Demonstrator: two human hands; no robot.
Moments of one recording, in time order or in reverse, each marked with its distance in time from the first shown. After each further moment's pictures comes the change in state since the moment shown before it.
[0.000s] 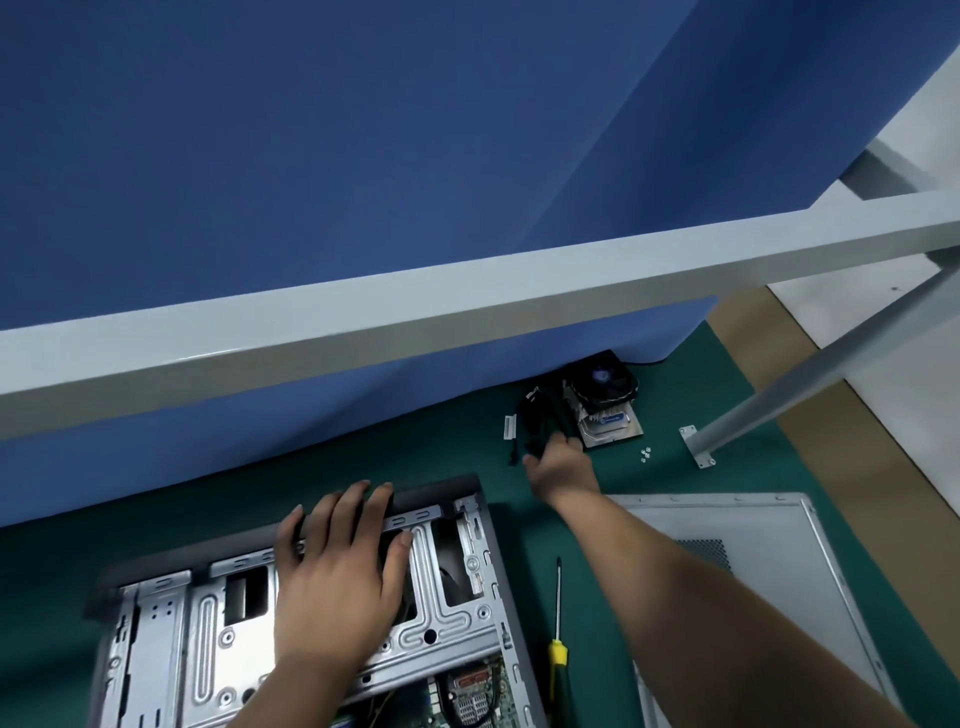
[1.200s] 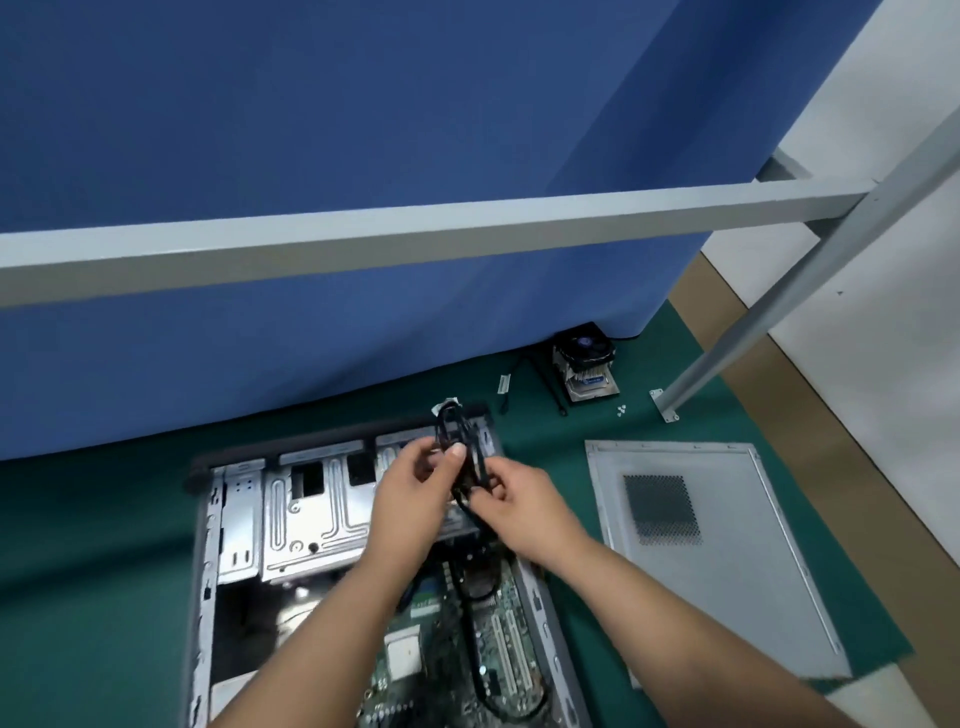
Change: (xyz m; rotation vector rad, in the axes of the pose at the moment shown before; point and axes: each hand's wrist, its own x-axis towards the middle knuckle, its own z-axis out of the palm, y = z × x) left_hand -0.042 0.058 -0.083 -1.309 -0.187 -0.427; right_hand -0.228 -0.013 -0.016 0.427 -0.145 -0.499
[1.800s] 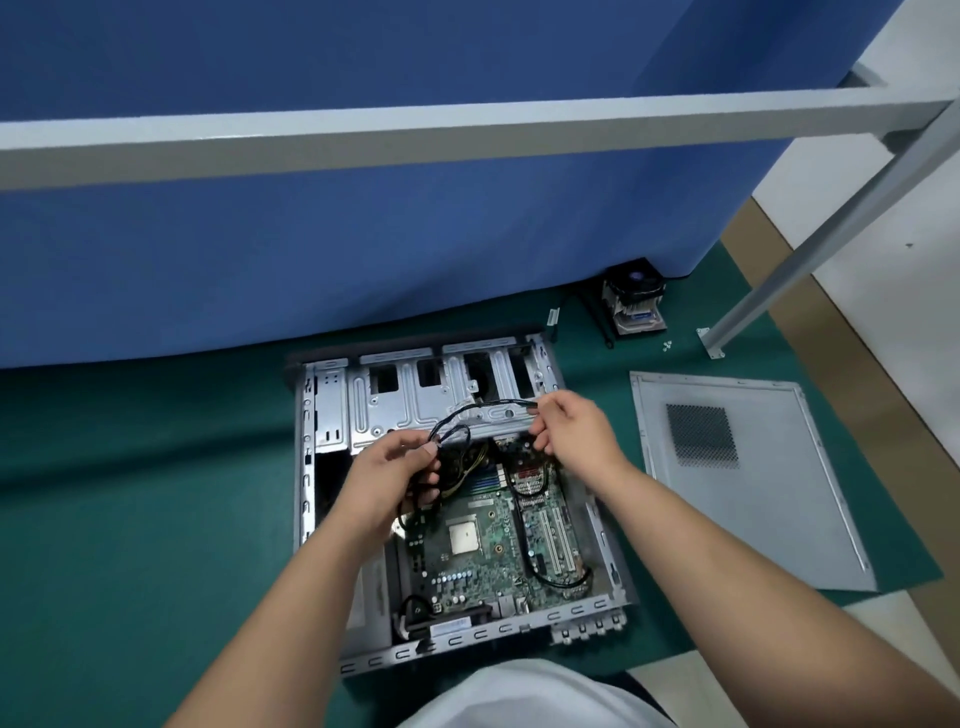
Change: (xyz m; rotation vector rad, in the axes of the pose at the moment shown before) left_hand -0.068 -0.063 -0.110 -0.314 -0.059 -0.378; right_hand -0.040 -0.003 0.036 0.153 0.163 0.218
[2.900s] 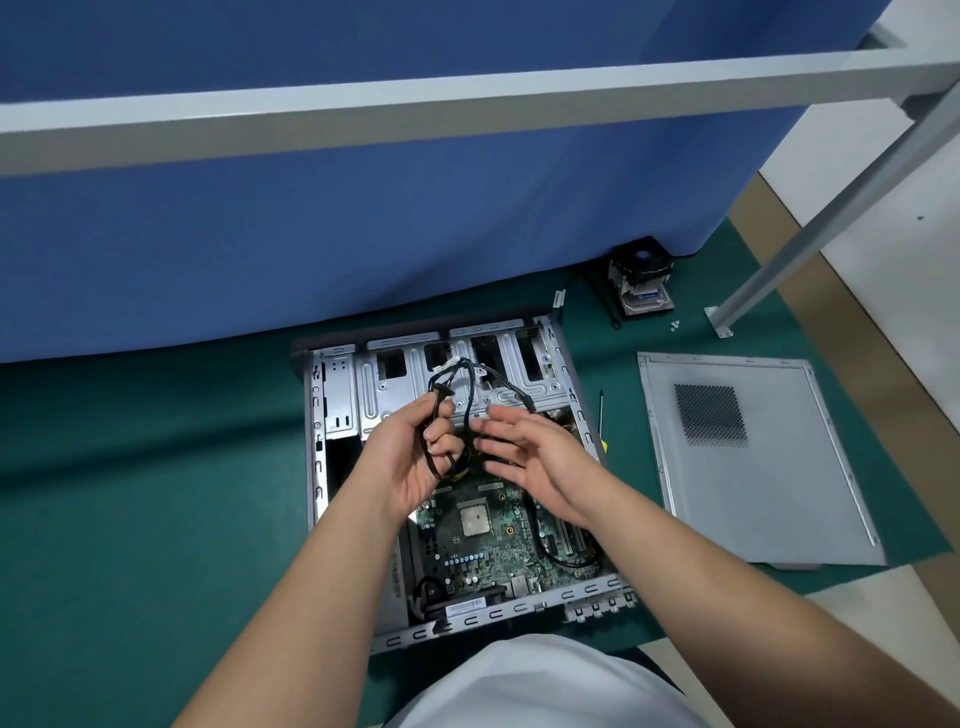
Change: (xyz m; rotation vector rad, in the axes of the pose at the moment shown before) left_hand -0.001 0.026 0.022 -0.662 -0.211 -0.200; right_hand -0.032 0.004 0.045 0.786 -0.403 0.262
